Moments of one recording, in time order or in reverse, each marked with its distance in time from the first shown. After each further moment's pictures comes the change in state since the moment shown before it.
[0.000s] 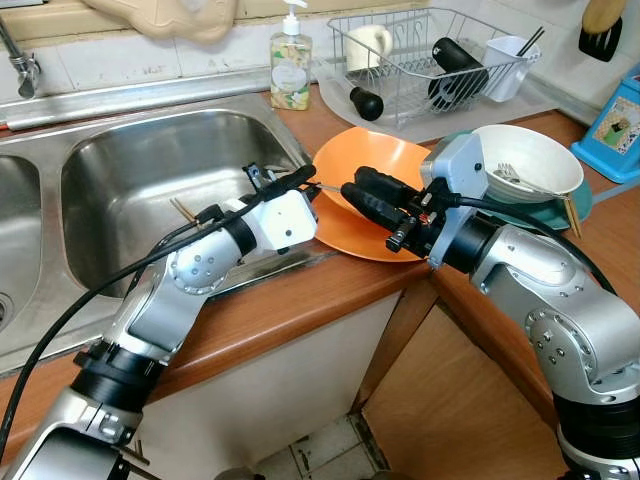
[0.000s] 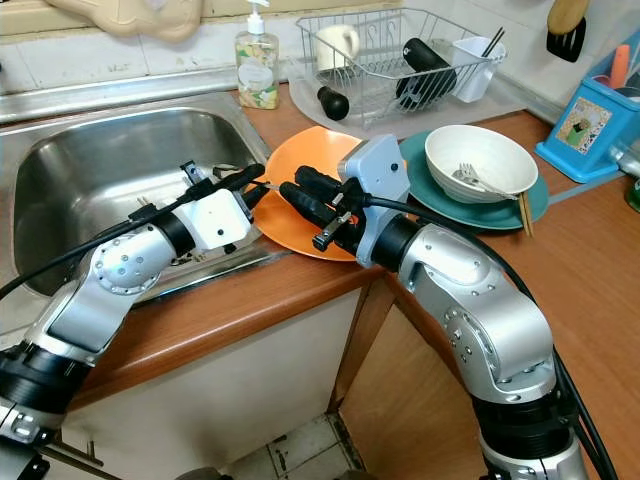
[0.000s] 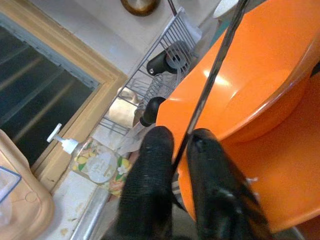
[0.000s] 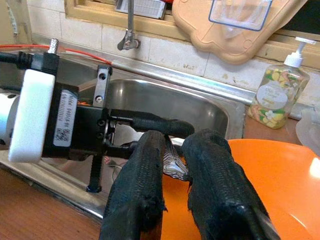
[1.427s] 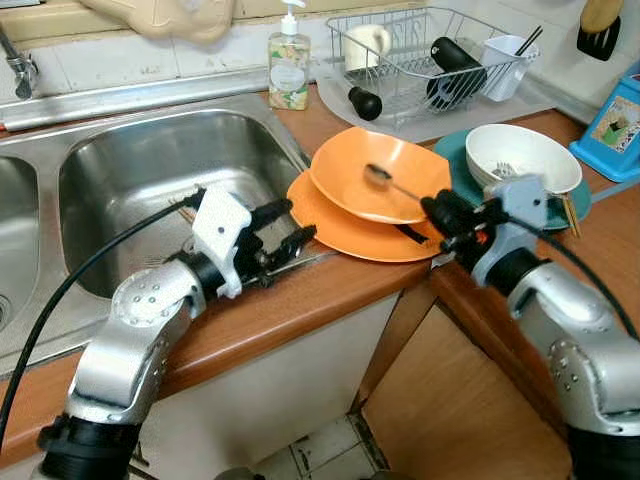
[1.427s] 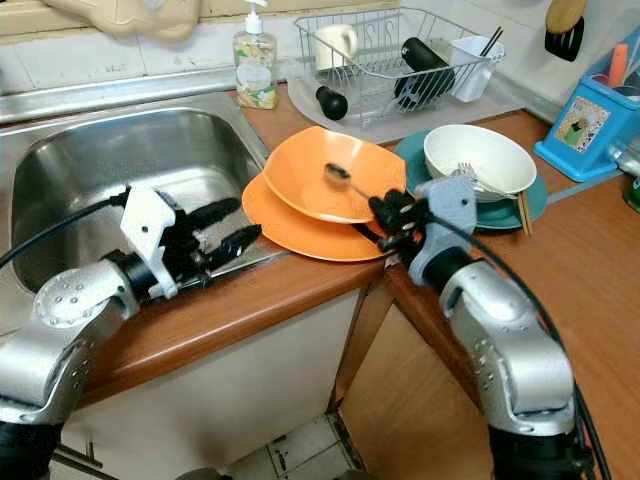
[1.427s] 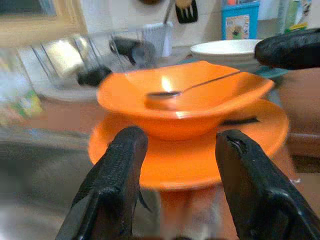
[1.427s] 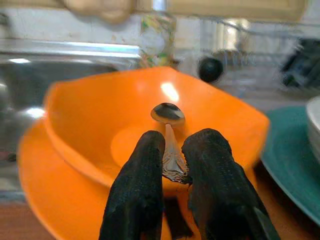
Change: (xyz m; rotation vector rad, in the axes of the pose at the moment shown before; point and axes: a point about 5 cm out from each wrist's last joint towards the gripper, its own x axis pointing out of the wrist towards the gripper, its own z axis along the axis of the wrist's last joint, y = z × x) left arm -0.044 -0.011 0.005 -0.744 -0.030 -0.050; right arm -0.043 -0.039 -0.042 0.103 0.051 -0.412
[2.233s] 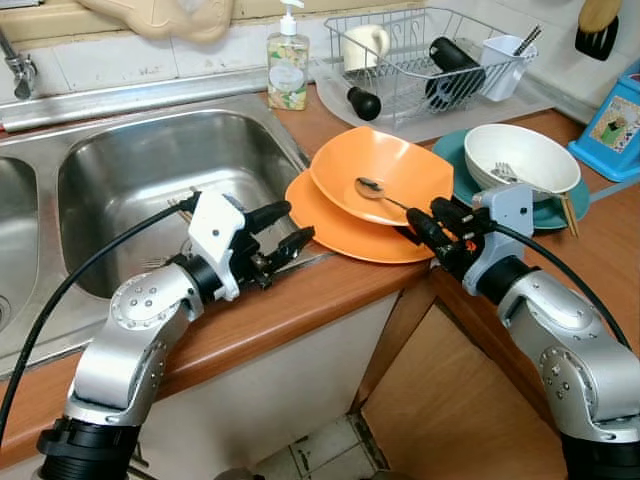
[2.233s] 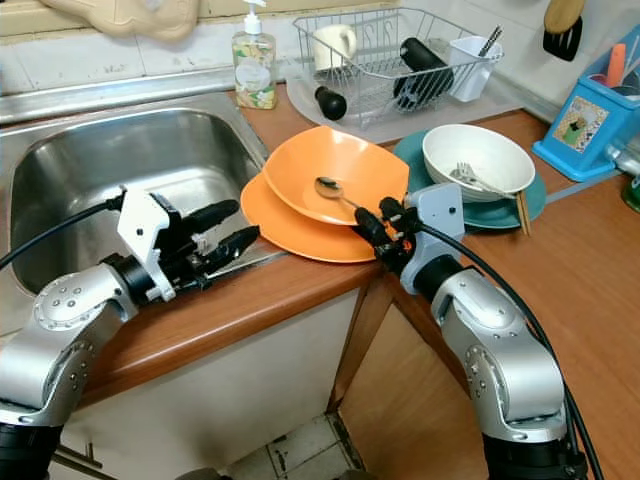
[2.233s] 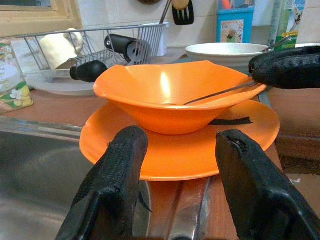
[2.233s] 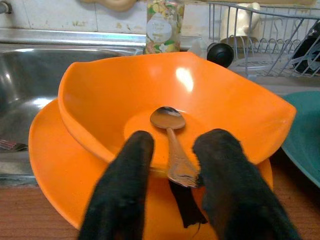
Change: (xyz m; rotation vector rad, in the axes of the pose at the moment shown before) left arm -0.007 -0.003 -0.009 -0.094 0.006 -0.024; right arm -0.002 0.008 -0.015 0.005 0.053 -0.019
